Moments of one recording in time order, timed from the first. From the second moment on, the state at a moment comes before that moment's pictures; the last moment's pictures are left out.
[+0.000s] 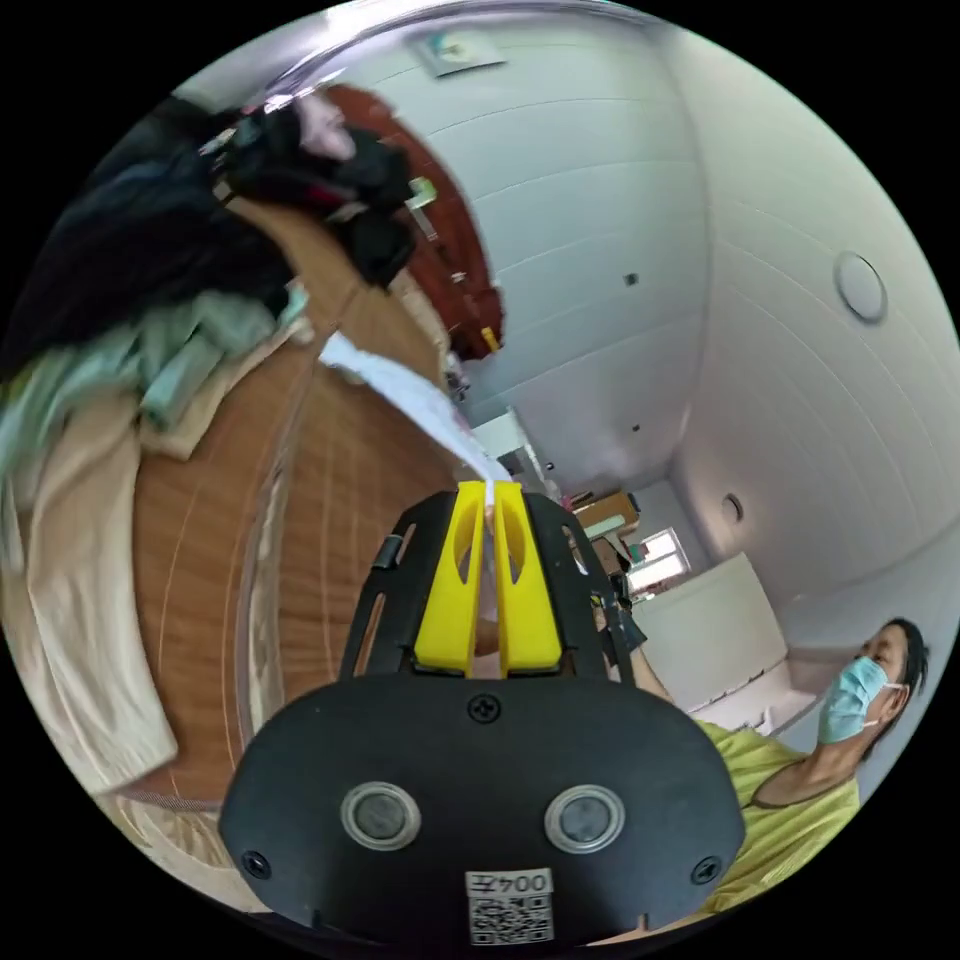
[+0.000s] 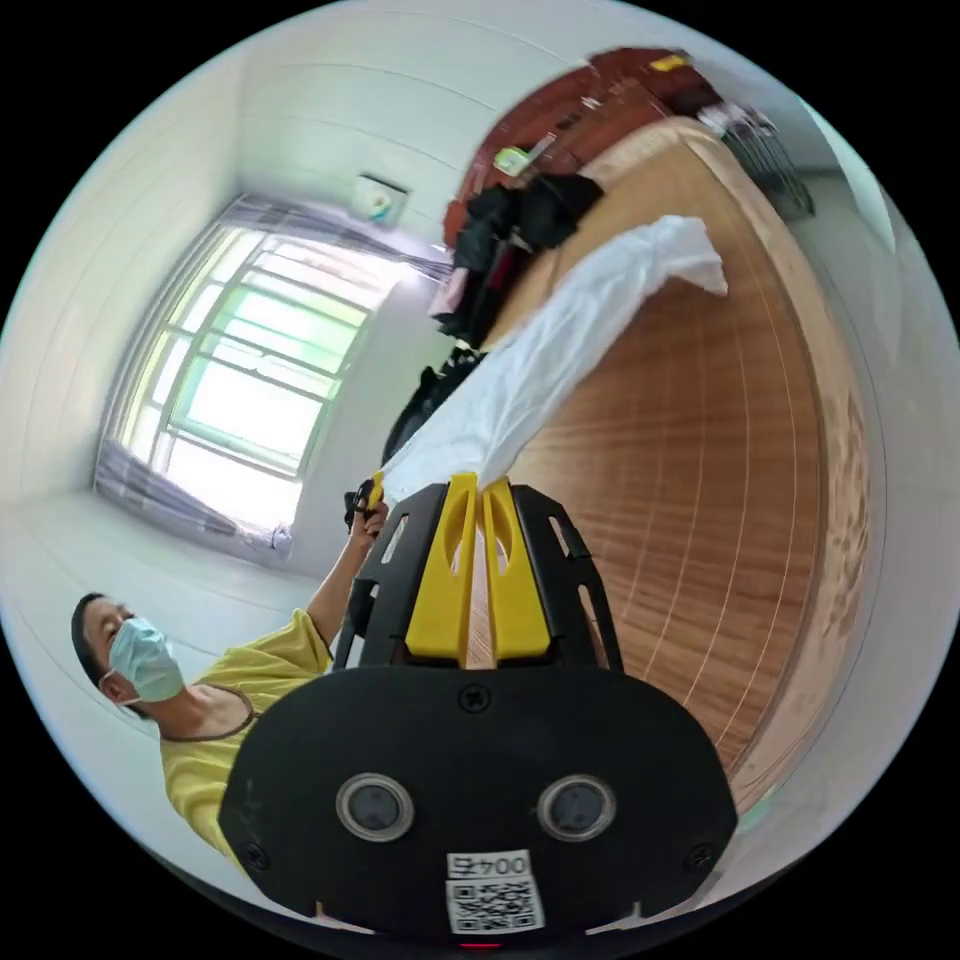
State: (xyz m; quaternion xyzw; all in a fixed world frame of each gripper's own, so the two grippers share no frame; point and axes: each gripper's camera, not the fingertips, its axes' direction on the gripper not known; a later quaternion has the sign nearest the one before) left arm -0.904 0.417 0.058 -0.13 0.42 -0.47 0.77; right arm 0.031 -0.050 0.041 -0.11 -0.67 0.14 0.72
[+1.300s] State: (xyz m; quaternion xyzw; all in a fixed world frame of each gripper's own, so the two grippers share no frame) left arm -0.835 0.544 -0.125 -0.27 0.30 -0.39 0.82; right arm -0.076 0.063 0.025 -0.26 -0.64 0.22 0.69
